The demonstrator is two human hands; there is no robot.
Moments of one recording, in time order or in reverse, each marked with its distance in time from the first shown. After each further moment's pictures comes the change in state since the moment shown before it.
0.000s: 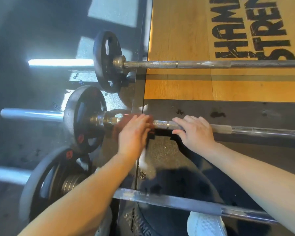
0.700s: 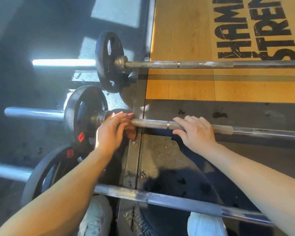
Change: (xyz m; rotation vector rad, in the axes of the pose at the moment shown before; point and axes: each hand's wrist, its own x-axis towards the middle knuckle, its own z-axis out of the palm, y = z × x) left_hand 0.004 -0.061 -0.038 -0.118 0.086 -0.106; right_hand 0.000 0.002 0.002 -0.013 0.035 -0.033
